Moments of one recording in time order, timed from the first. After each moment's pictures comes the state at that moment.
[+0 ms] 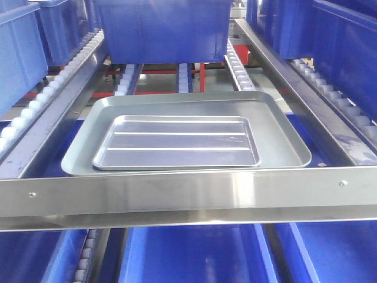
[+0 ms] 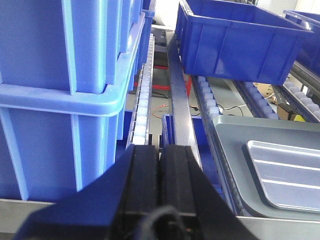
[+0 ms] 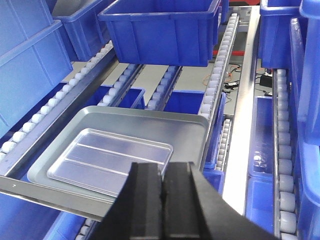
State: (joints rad) left arm -0.07 -0.01 0.03 -0.14 0.00 0.06; right arm 0.47 0.33 -0.54 -0.27 0.43 0.38
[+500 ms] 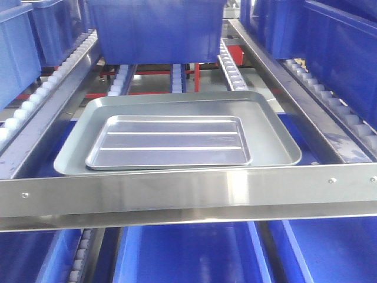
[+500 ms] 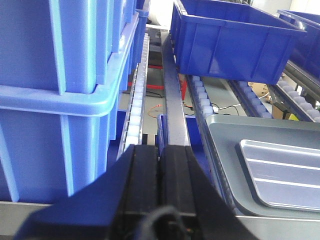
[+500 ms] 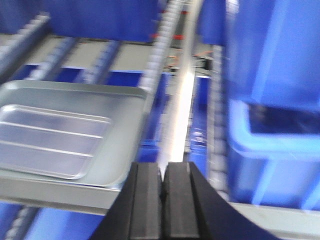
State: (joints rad) left arm -0.07 -0.01 0.03 -0.14 0.00 0.06; right arm 0.22 0.30 -0.38 -0.23 0.36 0.25
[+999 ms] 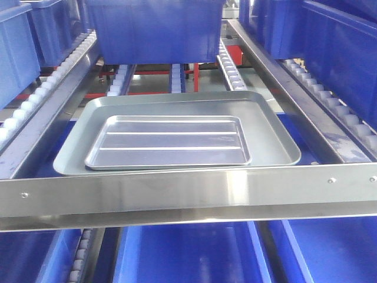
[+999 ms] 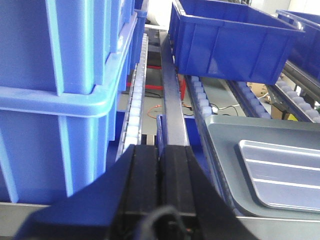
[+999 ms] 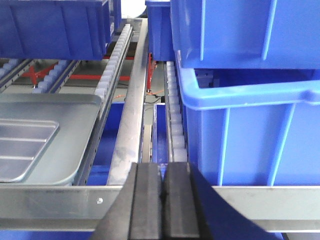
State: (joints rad) left arm -0.07 -0.01 0.03 -0.14 0.00 0.06; right arm 0.02 -0.01 0.03 -0.20 0.07 0.21
